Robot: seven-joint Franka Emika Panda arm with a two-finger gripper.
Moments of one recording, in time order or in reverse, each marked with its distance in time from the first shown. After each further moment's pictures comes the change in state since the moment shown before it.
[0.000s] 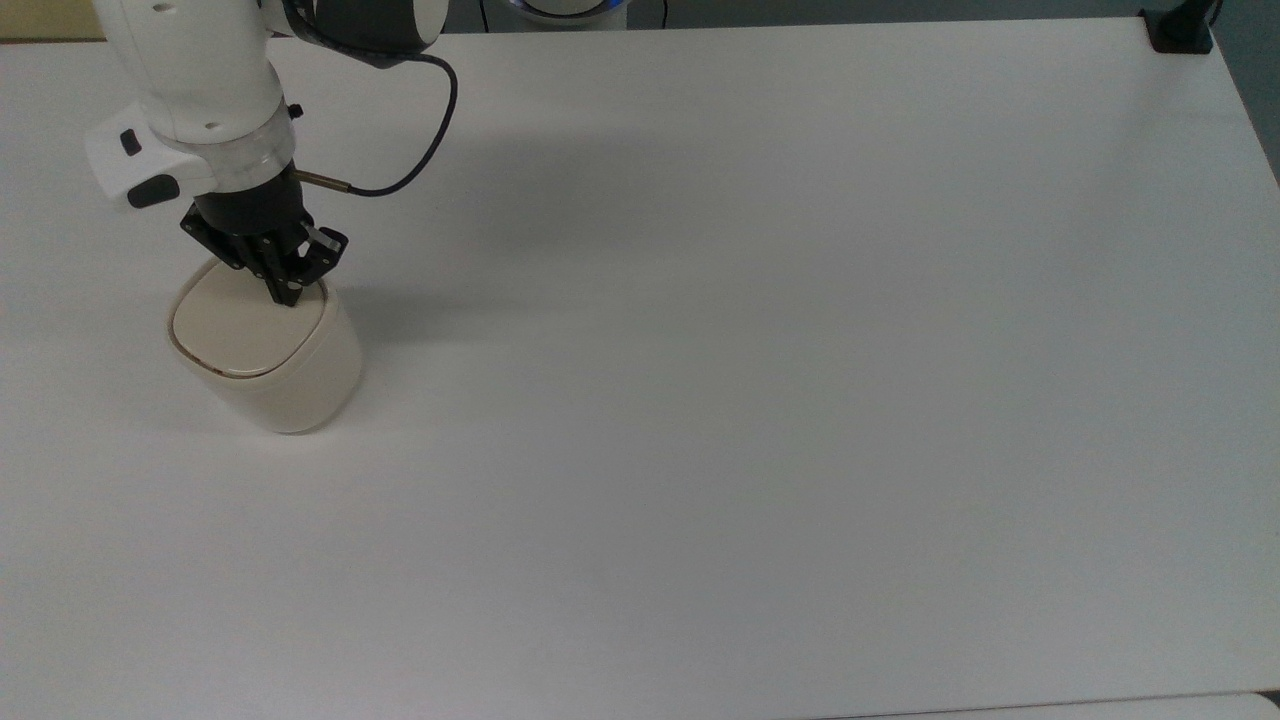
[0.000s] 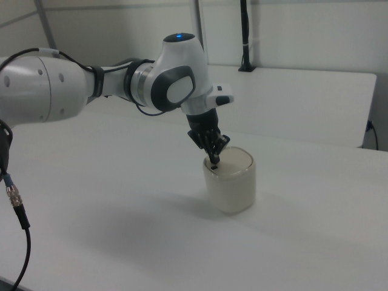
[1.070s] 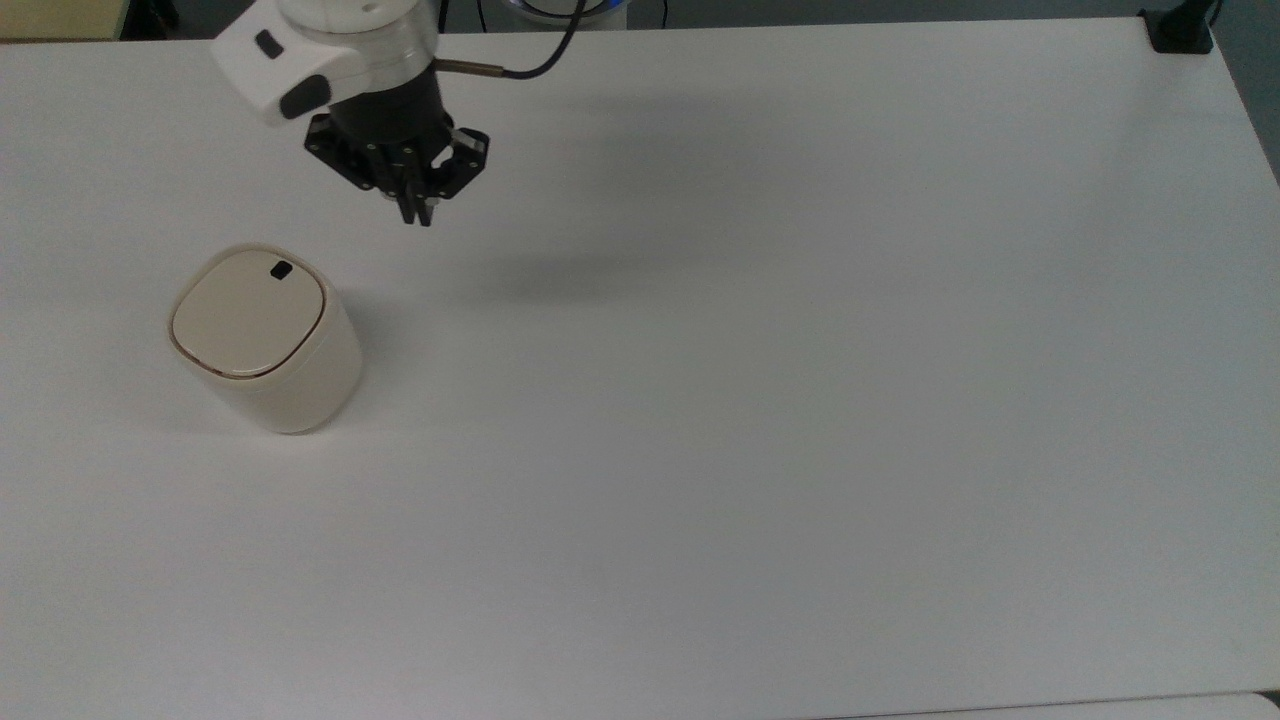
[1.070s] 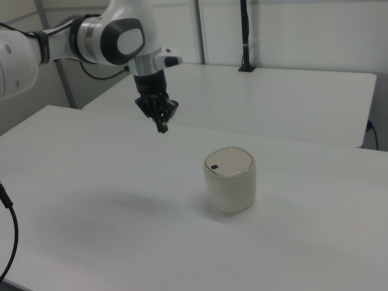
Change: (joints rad) arm 0.157 -0.123 0.028 0.075 0.002 -0.289 0.037
